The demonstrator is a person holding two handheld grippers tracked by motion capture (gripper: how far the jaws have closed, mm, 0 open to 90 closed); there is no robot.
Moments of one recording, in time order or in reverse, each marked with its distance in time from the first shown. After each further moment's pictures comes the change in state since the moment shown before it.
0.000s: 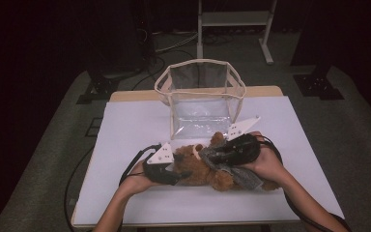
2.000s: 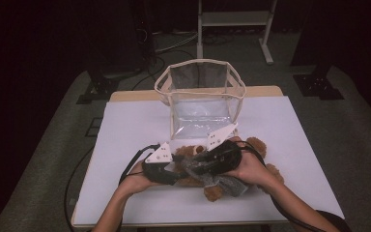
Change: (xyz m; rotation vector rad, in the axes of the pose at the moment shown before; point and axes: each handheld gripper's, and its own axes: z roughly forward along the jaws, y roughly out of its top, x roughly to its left) left arm 0.003 -0.004 -0.001 -0.006 -0.023 -0.019; right arm 0.028 0.025 0.035 0.024 0.119 -0.098
